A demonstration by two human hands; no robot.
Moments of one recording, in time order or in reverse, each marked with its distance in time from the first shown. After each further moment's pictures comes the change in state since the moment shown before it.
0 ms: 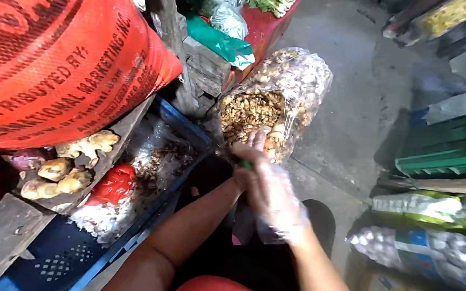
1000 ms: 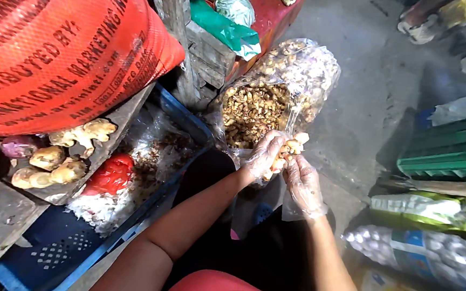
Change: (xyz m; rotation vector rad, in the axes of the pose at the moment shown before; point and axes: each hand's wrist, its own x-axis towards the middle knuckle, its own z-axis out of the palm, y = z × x) left_hand 0.009 -0.036 0.006 -0.123 -0.210 0.260; right_hand -0.036 0.087 -0.017 0.120 0.116 0.410
